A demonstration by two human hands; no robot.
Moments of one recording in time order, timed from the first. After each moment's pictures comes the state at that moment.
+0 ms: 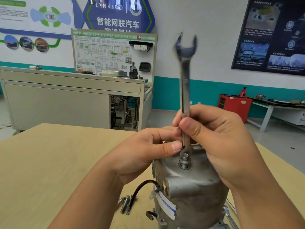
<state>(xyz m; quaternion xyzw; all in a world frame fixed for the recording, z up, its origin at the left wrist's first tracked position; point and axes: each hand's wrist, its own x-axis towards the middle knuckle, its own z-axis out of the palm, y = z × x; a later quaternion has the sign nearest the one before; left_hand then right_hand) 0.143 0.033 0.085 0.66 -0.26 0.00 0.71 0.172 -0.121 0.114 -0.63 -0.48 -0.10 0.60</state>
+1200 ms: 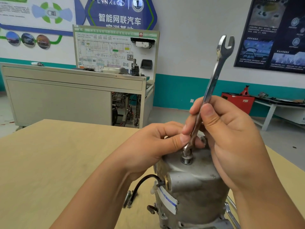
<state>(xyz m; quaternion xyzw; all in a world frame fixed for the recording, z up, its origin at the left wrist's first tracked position) 0.141 0.020 0.086 0.70 -0.21 0.06 0.68 0.174 -0.122 0.104 -0.58 -0.44 -0.08 0.68</state>
